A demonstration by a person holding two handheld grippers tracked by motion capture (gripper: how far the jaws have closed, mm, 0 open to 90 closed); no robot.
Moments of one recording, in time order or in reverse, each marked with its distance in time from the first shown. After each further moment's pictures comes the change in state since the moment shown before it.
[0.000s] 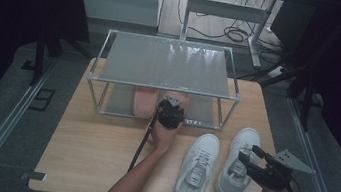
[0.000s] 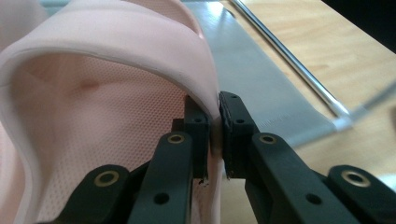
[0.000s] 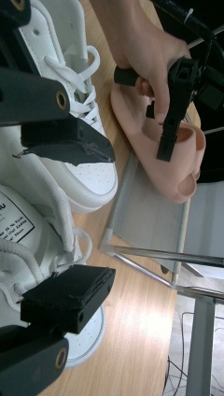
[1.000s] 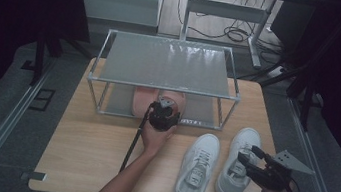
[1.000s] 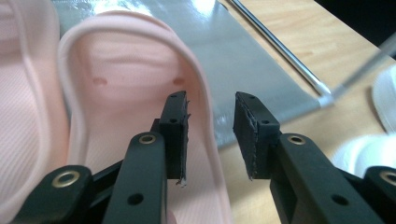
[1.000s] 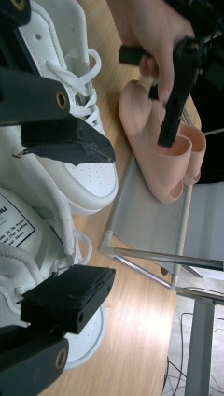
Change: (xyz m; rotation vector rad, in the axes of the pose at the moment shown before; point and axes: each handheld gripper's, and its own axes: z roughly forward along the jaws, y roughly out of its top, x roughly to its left) left arm 0.020 -0.010 -0.035 0.024 -0.090 0.029; right arm 0.003 0.000 0.000 0.002 0.000 -0.008
